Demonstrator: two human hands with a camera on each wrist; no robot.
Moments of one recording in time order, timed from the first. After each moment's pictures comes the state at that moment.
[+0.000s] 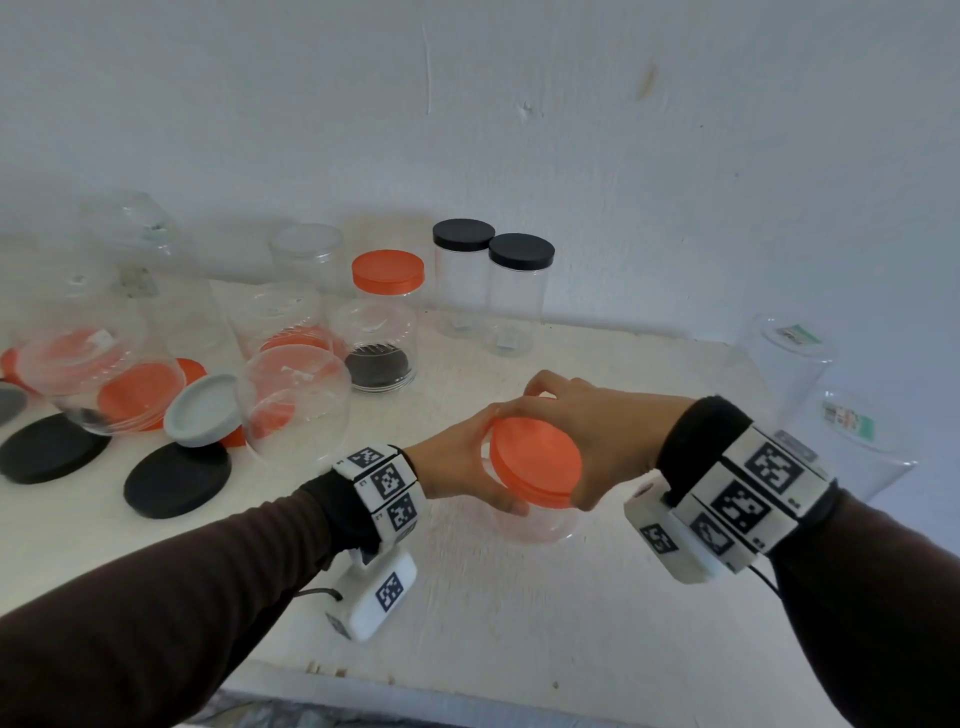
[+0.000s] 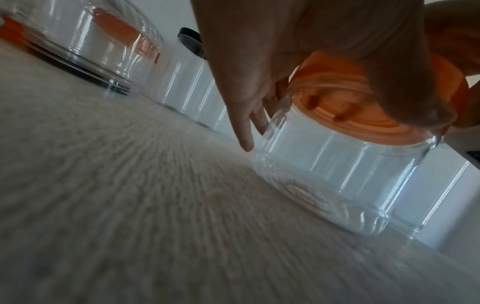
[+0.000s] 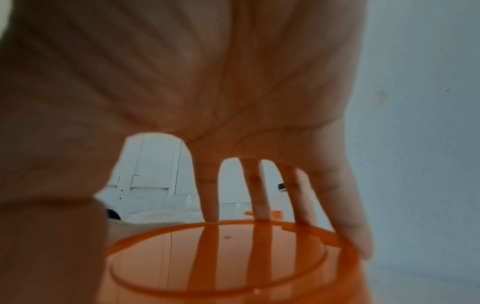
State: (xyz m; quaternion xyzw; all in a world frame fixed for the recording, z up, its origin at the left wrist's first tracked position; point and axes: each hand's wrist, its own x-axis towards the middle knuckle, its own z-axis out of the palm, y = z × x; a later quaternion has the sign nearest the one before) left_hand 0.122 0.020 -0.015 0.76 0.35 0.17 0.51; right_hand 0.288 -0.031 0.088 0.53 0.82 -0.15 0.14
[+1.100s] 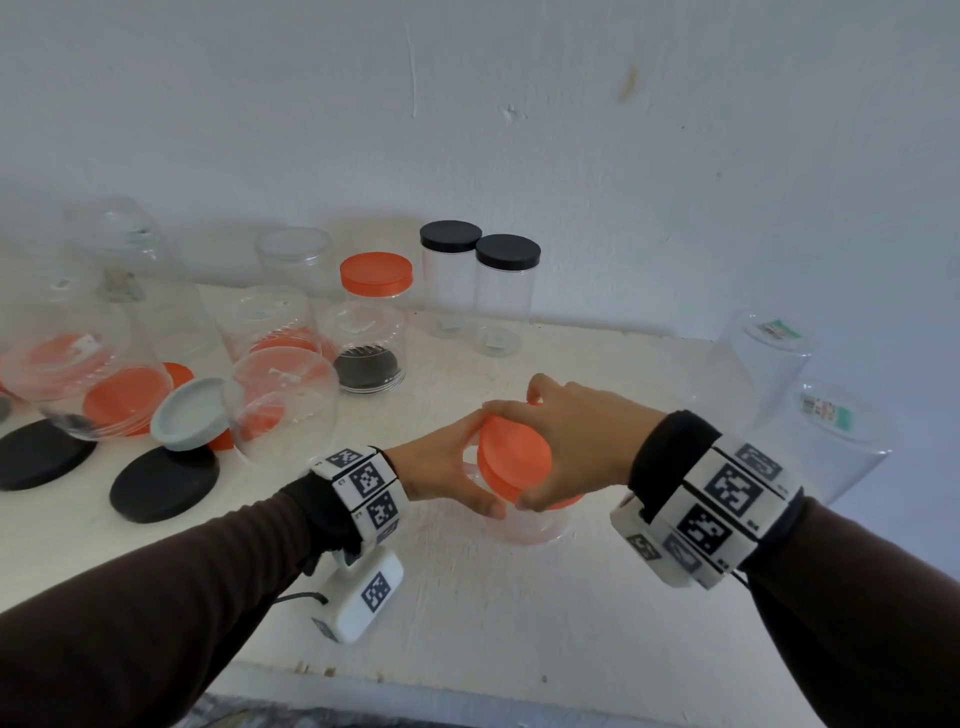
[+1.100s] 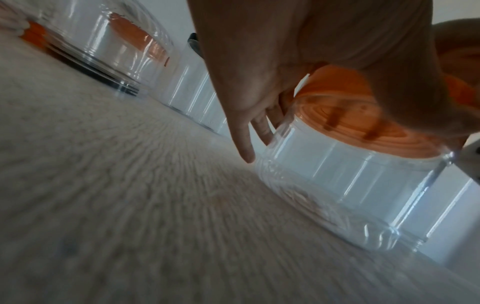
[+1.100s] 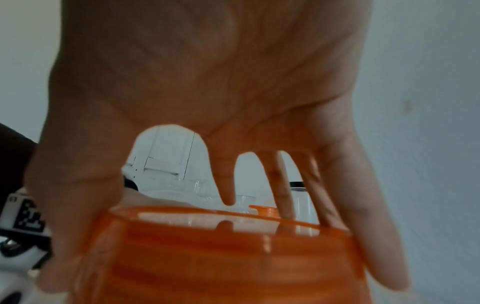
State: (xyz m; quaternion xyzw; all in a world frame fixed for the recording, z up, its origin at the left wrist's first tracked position) left_hand 0.117 0.018 -0.014 0.75 0.33 0.14 0.55; right_hand 0.281 -0.041 0.078 0.57 0.81 -0.09 0.12
